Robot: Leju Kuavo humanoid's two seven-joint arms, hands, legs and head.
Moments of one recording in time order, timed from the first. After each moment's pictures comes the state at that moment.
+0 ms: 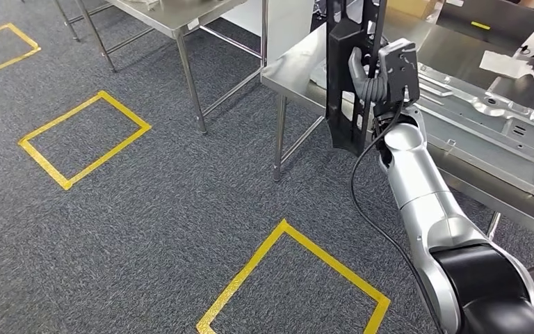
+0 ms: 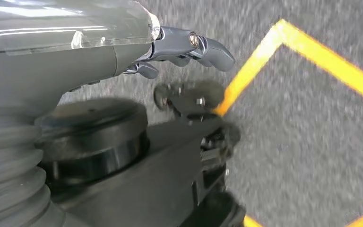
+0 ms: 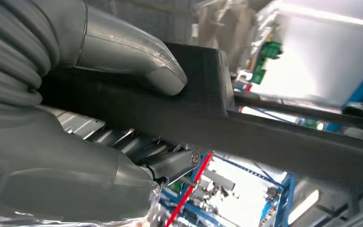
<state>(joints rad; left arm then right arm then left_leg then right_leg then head) -0.10 -0.14 -0.79 -0.21 0.75 0.08 -0.41 -1.00 -0.06 0.19 -0.85 0.12 -0.18 -0.38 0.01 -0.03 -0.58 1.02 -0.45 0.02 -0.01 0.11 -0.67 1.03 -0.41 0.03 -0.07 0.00</state>
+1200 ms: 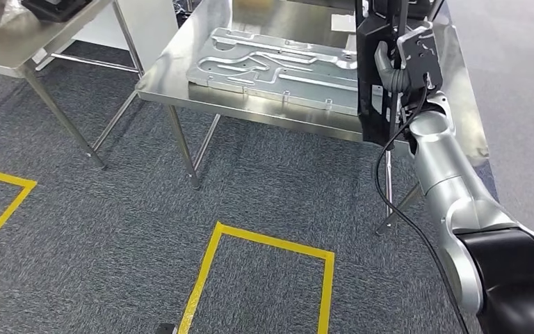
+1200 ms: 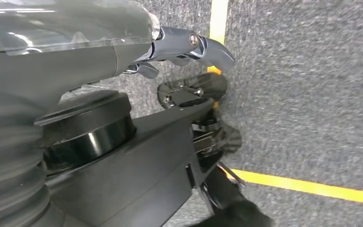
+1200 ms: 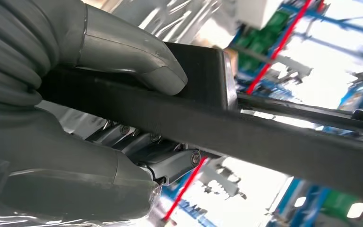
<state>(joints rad) -0.13 -0.14 -0.81 -0.21 0.68 0.04 -0.34 -1.10 -0.17 0.19 -0.69 0.17 -0.19 -0.38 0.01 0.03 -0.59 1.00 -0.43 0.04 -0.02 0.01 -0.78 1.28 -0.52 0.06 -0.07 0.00</state>
